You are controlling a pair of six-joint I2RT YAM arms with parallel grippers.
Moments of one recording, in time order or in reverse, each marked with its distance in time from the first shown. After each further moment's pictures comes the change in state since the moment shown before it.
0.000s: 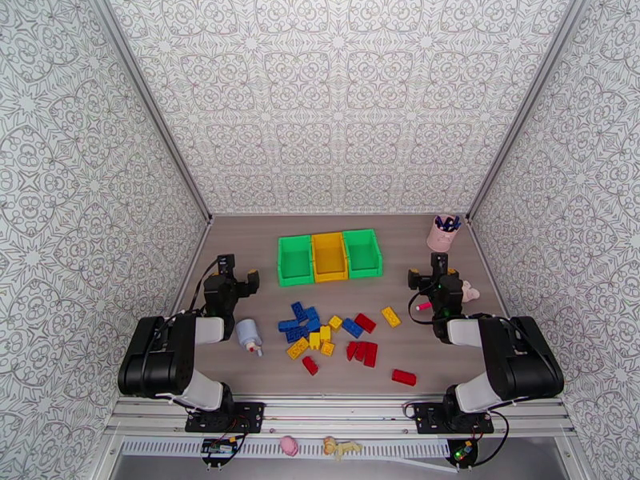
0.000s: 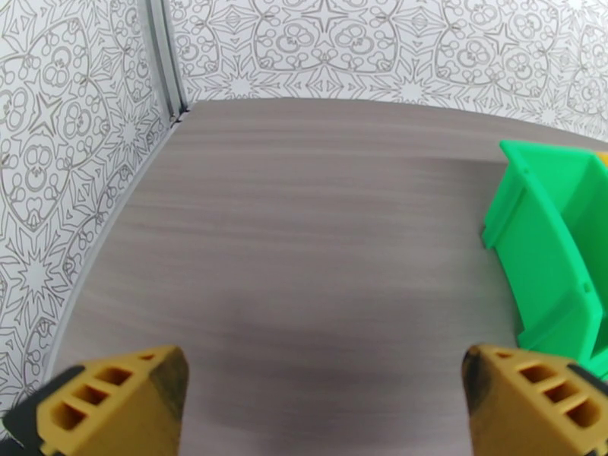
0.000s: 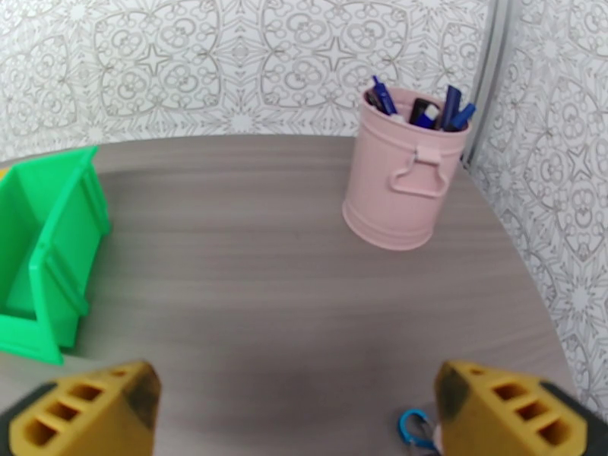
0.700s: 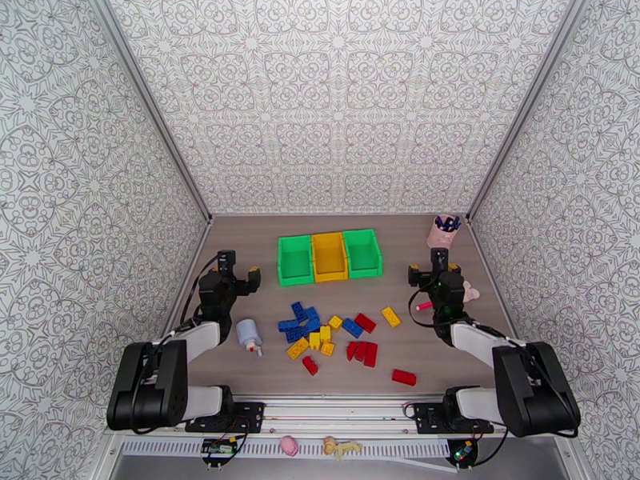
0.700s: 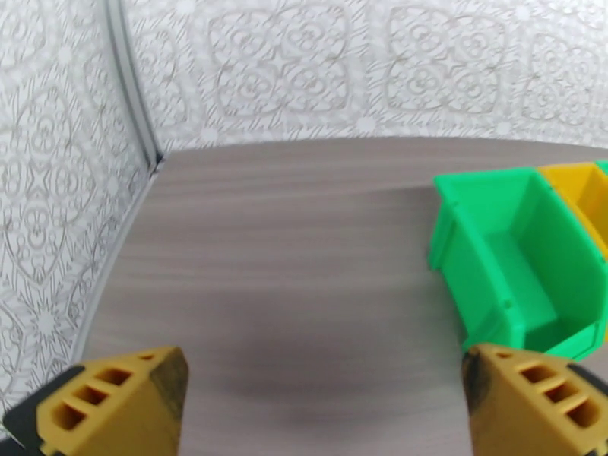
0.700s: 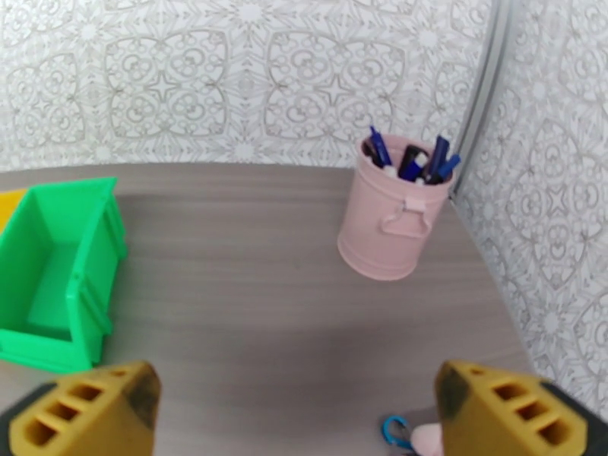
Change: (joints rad) left arm -0.070 -0.258 0.014 -0.192 0.063 0.070; right arm 0.099 -0.247 0.068 -0.288 0.097 -0.045
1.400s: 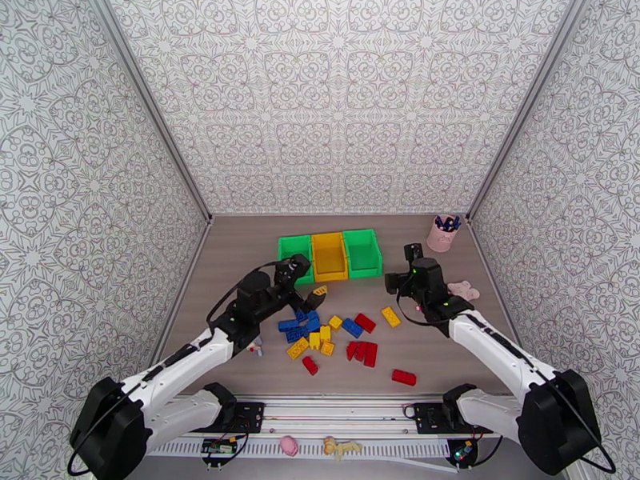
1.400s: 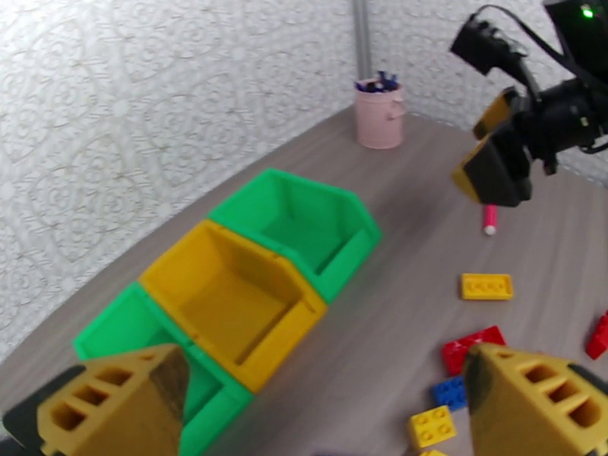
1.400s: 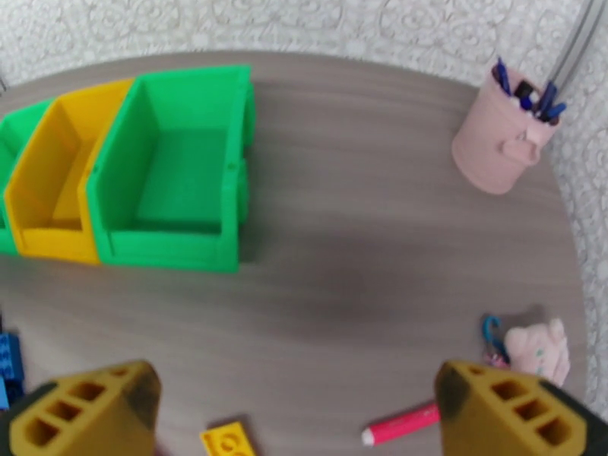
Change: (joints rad) left arm -0.628 -0.153 0.193 -0.345 0.202 0.094; right arm 0.262 -0.094 0.271 -0.815 0.010 0.224
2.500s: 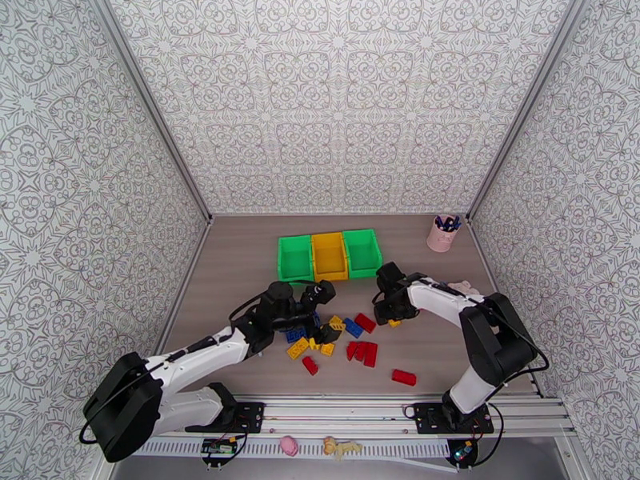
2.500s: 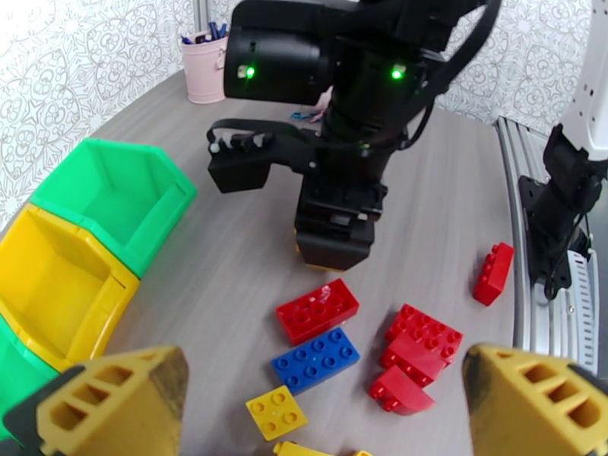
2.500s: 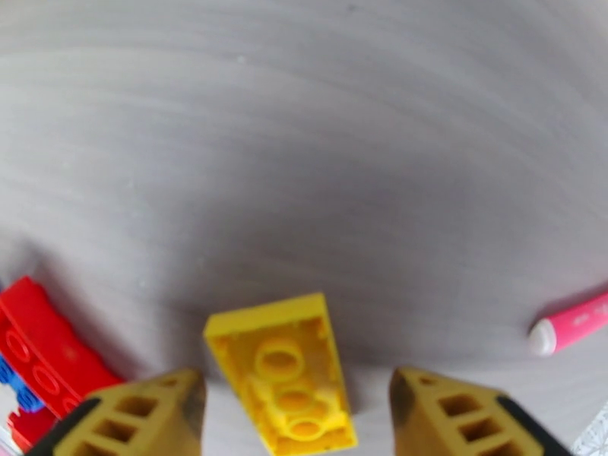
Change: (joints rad) left arm -0.103 0.085 -0.042 -0.011 0.217 -0.014; right arm 0.059 0.505 0.249 -0.457 -0.151 0.020
